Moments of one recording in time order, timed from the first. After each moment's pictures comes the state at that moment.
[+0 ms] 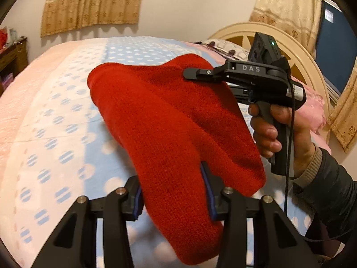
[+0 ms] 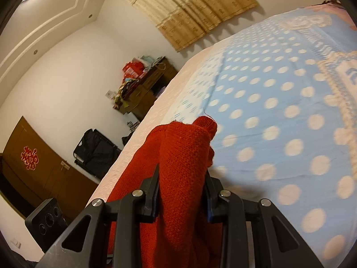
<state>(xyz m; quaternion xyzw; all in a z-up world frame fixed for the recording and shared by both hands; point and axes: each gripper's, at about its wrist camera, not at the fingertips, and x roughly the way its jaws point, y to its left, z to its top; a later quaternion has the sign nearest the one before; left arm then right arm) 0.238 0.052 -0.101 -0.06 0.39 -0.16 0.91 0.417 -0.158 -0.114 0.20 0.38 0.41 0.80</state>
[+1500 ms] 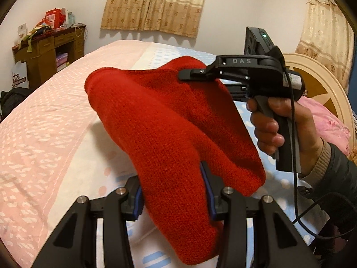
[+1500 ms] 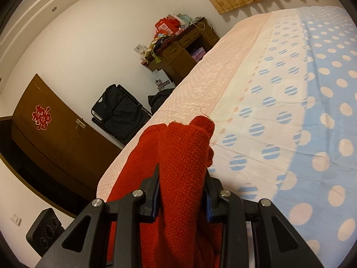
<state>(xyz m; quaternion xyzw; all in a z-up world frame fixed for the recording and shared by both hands) 0.156 0.161 -0.129 -0.12 0.35 0.00 0.93 0.374 0.090 -0.123 0.12 0.43 0.51 0.73</state>
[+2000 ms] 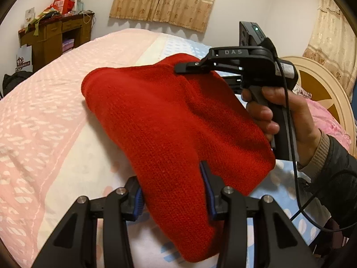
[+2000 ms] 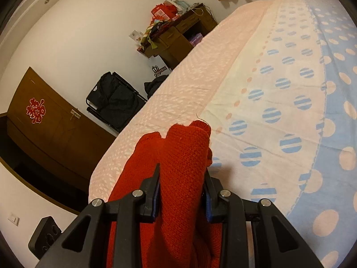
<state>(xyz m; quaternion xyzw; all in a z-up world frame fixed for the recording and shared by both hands) 0.145 0.173 -0.154 -0.15 0.37 0.01 0.91 0.381 0.137 -0.157 0.10 0.47 0.51 0.72</state>
